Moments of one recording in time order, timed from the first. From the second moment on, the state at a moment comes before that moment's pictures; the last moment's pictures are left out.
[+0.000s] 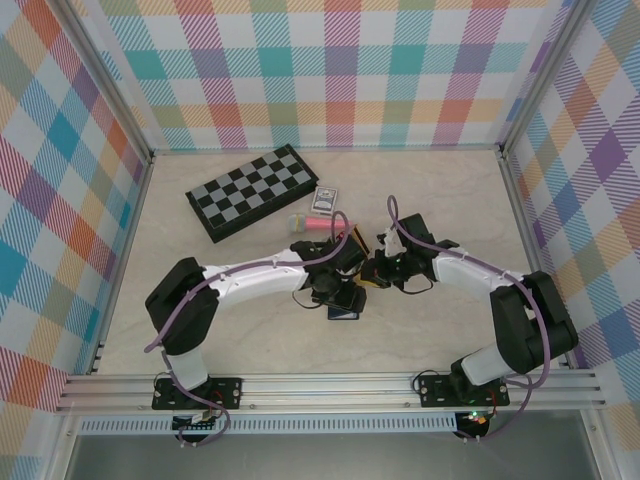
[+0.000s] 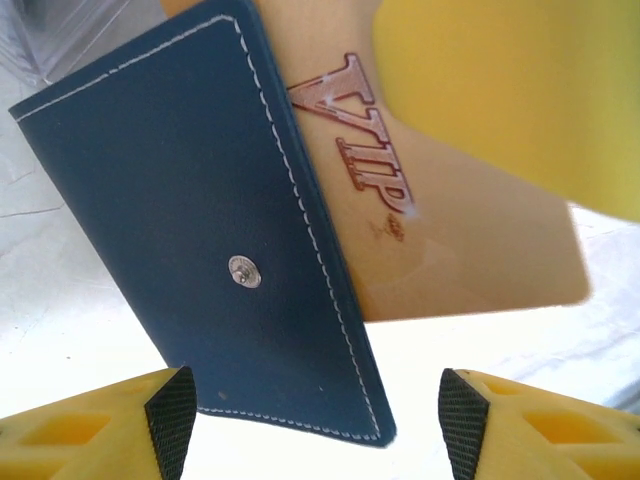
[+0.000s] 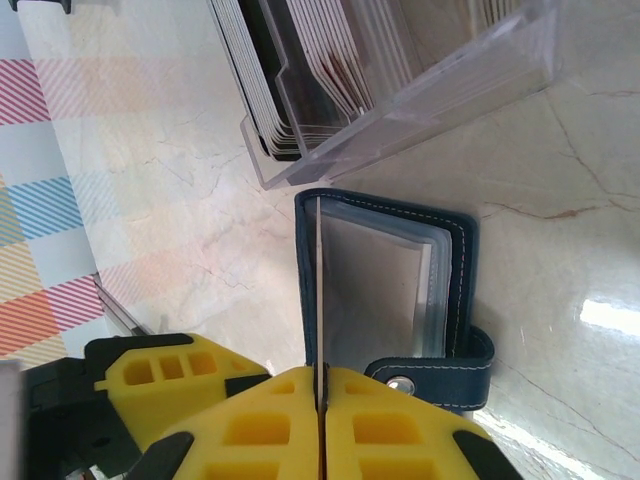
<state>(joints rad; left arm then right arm) -1.00 1.82 1.32 -0.79 0.10 -0.63 0.42 1.48 0.78 -0.36 -0.67 0.69</state>
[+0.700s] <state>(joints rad) -1.05 1.86 1.38 -0.88 -0.06 -0.62 0.42 1.49 0.78 -0.36 -0.67 0.69</state>
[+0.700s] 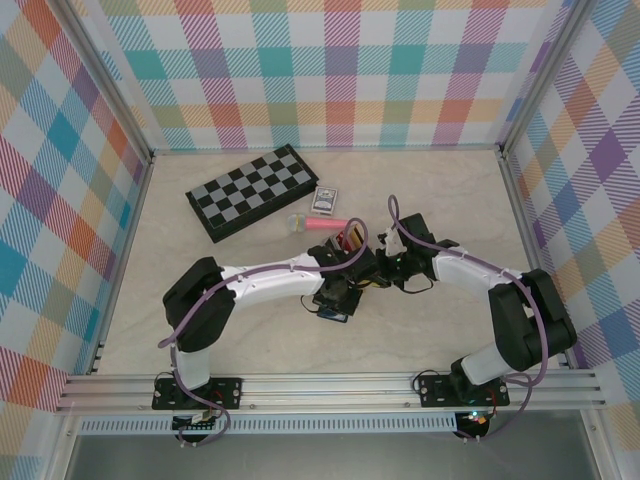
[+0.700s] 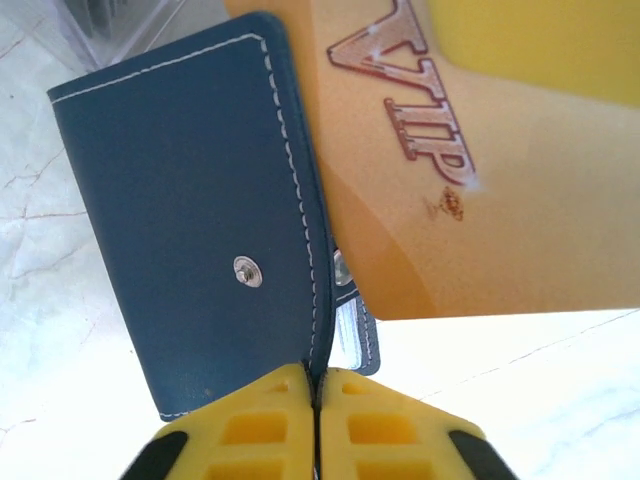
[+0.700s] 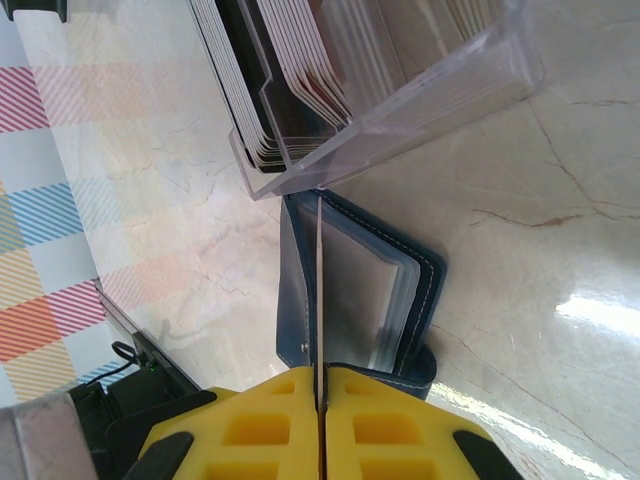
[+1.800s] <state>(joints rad) -0.97 1.54 0.96 -0.38 0.09 -1.02 0.70 1.48 0.97 -0.69 -0.25 0.66</state>
